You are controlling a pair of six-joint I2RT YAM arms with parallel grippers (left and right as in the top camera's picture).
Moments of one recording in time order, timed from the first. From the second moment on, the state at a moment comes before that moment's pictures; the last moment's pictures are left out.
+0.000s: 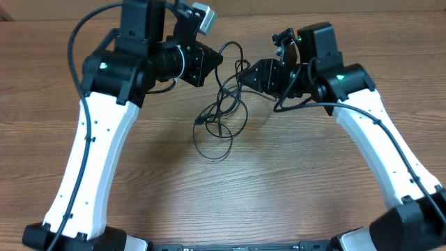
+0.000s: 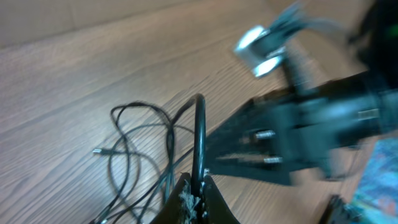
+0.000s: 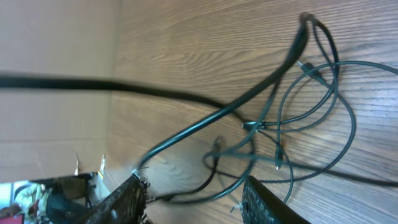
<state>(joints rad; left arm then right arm) -0.28 1.62 1.87 -0.99 0.58 -0.03 0.31 1.64 1.49 -0.69 -0.63 0.54</state>
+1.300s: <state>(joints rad) -0.10 1.54 1.91 -1.11 0.43 -0.13 0.37 1.77 1.49 -0.68 -0.55 0.71</state>
